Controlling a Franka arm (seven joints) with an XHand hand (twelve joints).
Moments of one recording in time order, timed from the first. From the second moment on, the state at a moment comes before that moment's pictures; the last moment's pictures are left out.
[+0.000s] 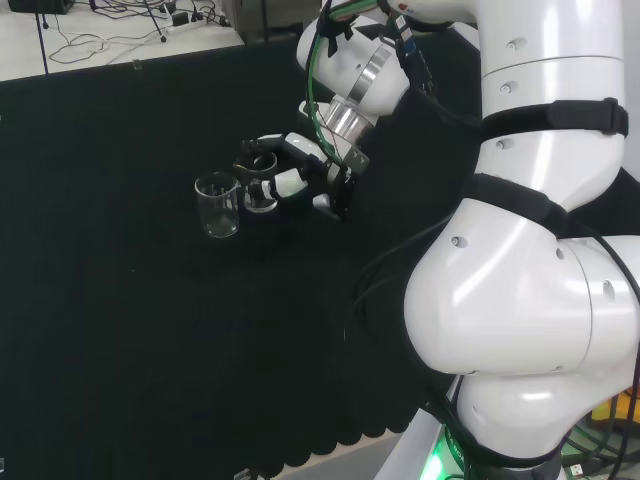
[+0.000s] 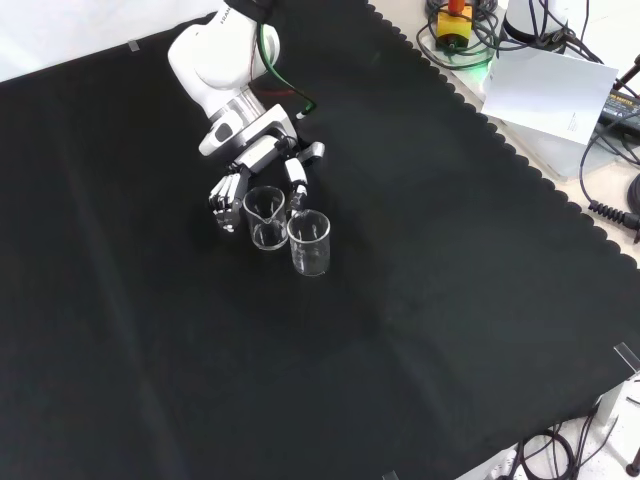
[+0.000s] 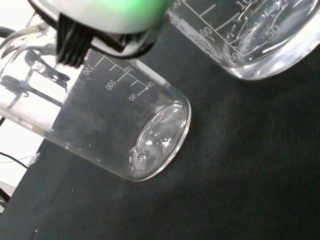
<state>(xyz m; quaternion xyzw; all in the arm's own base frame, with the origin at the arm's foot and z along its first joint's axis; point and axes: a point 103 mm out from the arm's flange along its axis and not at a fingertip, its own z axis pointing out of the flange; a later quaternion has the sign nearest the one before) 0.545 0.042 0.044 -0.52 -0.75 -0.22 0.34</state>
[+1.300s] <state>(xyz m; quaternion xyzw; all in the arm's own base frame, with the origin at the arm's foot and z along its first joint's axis) 0.554 0.031 0.058 -0.56 -0.73 -0.23 0.32</state>
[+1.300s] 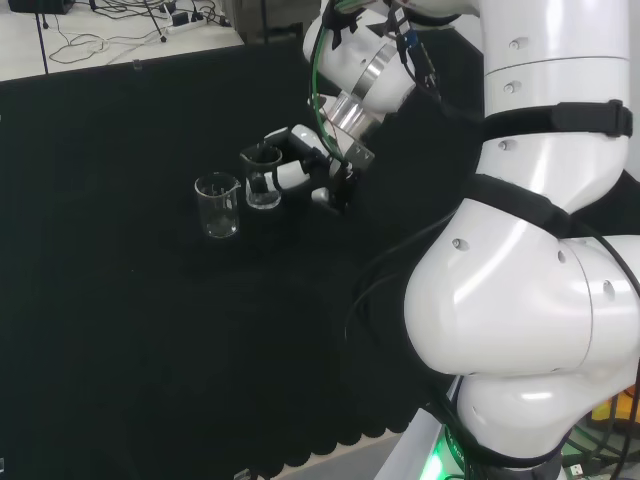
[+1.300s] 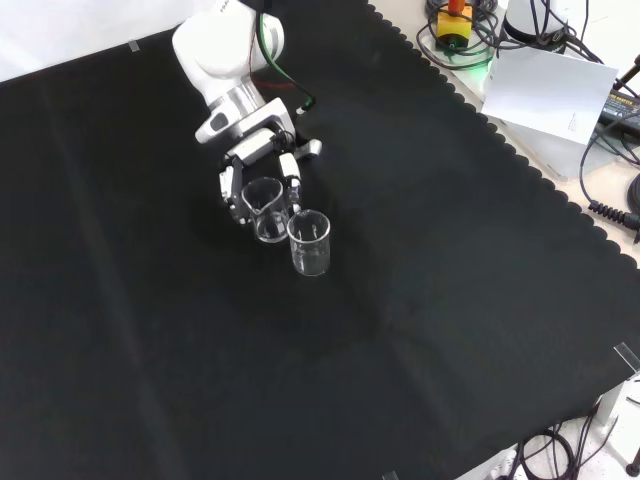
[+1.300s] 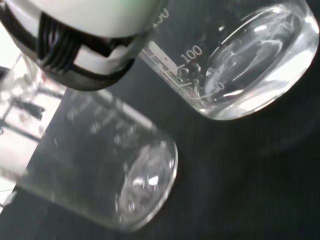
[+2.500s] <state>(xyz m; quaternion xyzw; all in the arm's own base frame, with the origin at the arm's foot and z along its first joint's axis) 0.522 -0.012 0.147 -0.57 -0.78 -0.13 0.22</state>
